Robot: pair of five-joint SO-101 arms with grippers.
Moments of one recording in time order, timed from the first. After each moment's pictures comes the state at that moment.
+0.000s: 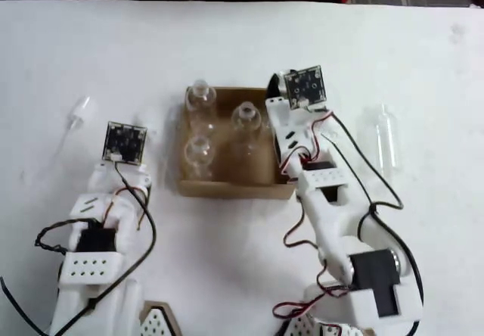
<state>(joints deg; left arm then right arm) -8.0 -62.5 85.5 24.6 -10.2 -11.6 -7.2 51.7 -22.7 11.0</state>
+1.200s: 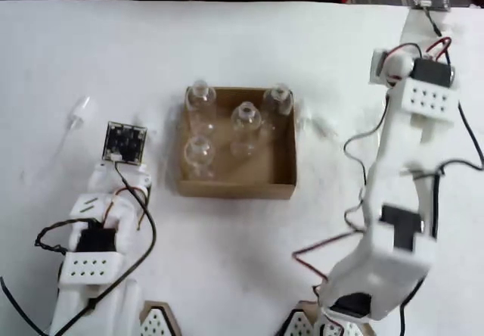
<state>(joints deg) -8.0 -62.5 85.5 24.6 -10.2 13.0 16.8 -24.5 66.5 11.0</state>
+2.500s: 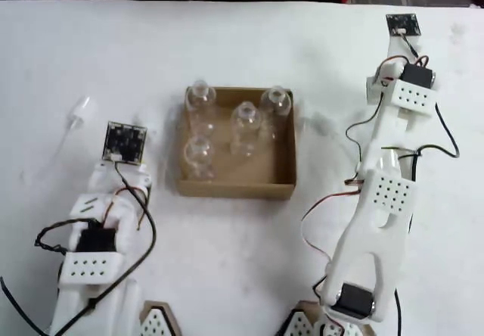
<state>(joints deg) -8.0 -62.5 85.5 24.6 -10.2 15.9 67.7 -75.8 77.9 20.7</state>
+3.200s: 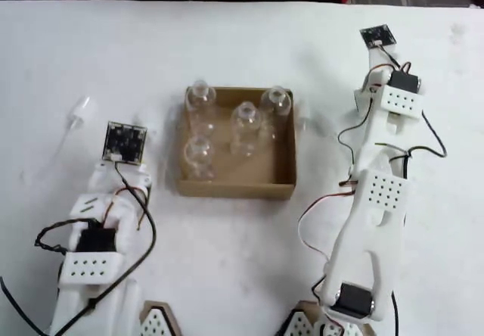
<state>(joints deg) -8.0 -62.5 85.5 24.6 -10.2 14.8 72.4 -77.6 76.6 31.6</state>
